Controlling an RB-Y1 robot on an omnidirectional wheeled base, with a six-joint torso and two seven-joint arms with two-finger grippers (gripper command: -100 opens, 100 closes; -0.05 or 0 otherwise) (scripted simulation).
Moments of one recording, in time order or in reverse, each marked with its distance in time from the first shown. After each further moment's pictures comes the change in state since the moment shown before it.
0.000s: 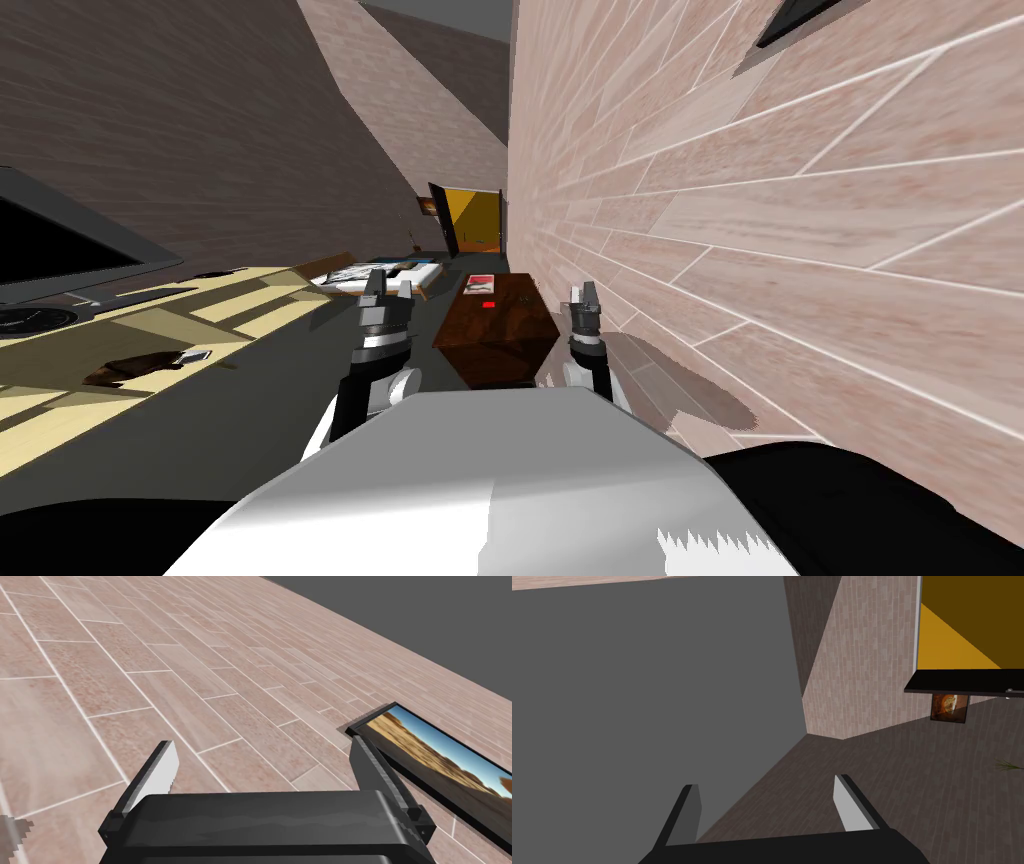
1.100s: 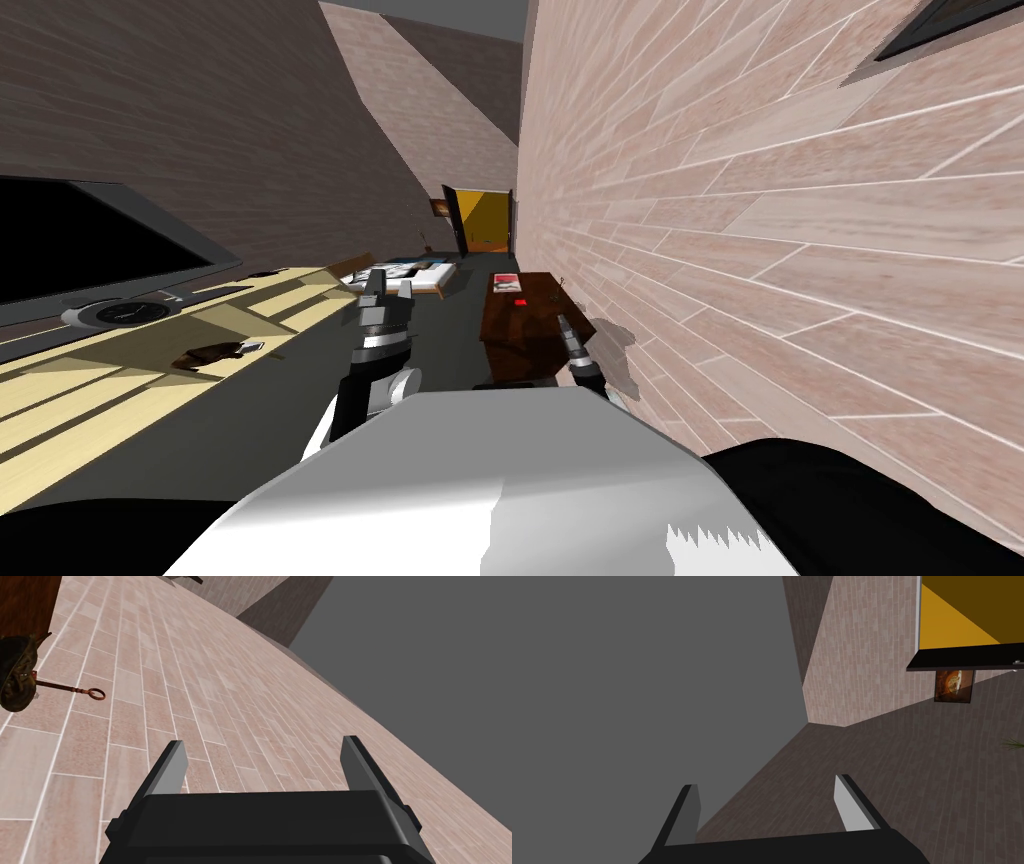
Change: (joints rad) left arm 0.000 0.000 0.000 0.000 0.000 0.000 0.000; right arm 0.147 -0.182 0.018 0.241 0.083 0.011 0.068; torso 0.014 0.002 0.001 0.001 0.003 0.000
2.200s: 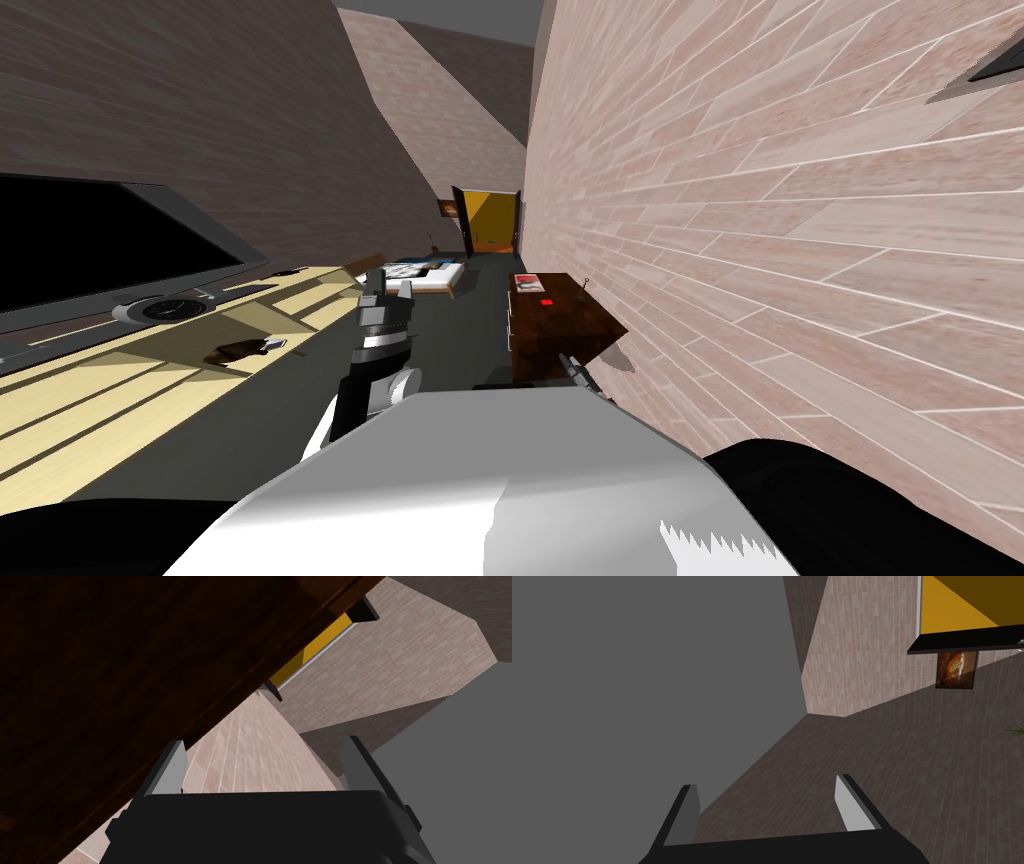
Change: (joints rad) left arm 0.000 0.000 0.000 0.000 0.000 0.000 0.000; right arm 0.159 -0.217 0.007 0.259 0.093 0.033 0.078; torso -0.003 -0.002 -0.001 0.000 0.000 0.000
